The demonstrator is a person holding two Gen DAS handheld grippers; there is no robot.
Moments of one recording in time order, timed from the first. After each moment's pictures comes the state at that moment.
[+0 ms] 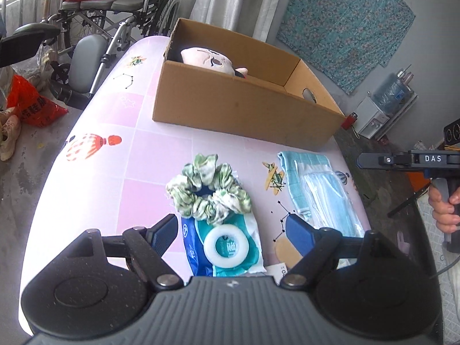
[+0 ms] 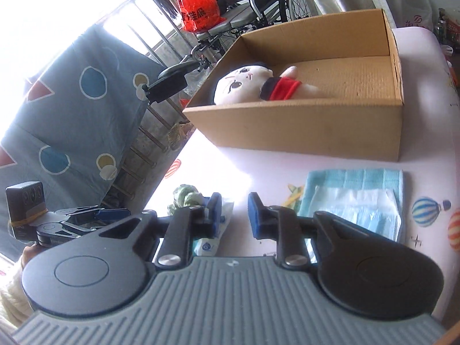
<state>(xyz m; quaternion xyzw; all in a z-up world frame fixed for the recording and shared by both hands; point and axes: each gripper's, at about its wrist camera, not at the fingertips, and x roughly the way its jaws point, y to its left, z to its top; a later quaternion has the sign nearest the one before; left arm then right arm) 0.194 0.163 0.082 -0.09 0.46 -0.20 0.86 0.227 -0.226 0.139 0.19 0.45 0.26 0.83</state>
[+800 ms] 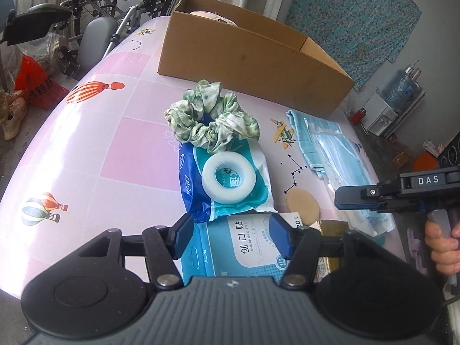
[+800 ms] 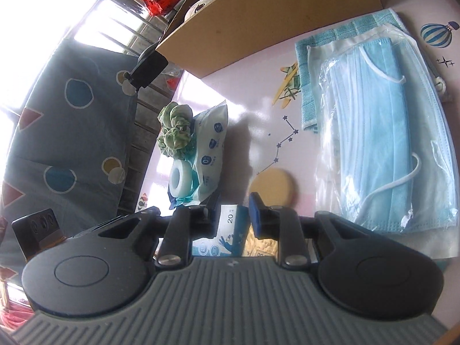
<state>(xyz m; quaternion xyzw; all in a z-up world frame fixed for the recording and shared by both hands) 0.133 0.149 0.012 -0.10 0.45 -0.18 0.87 0.148 -0.188 0.034 0.30 0.51 0.22 0.78</state>
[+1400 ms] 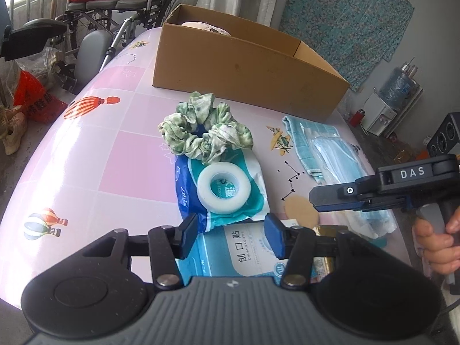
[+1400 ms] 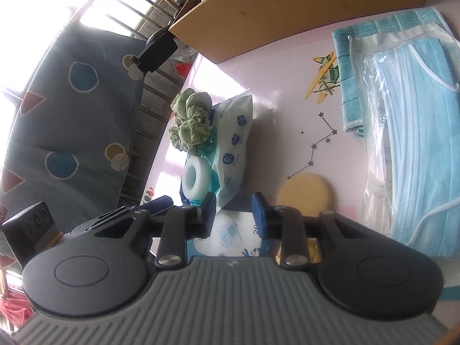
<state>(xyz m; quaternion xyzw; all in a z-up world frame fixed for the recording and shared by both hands) 0.136 0.143 0.015 -0.07 0.43 -0.17 0.88 0.167 -0.153 0.031 0.29 0.52 0.24 0.77</state>
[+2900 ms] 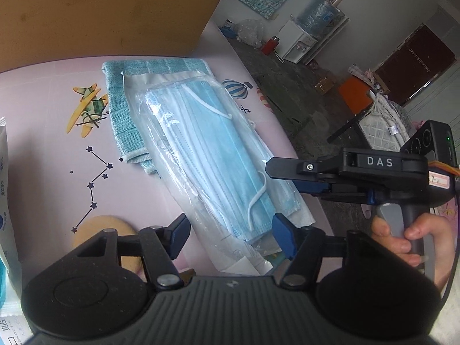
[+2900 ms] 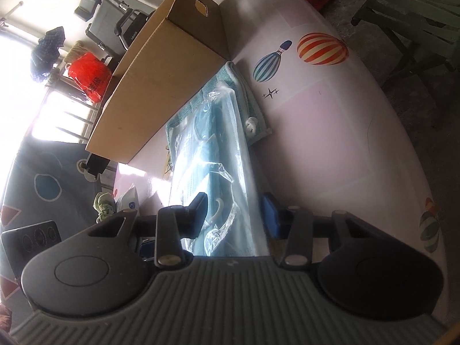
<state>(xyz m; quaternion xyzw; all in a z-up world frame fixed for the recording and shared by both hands) 0.196 -0.047 -0.021 -0.05 0.52 -0.37 0.77 0.111 -0.329 -0.013 0.40 0.44 0.06 0.80</state>
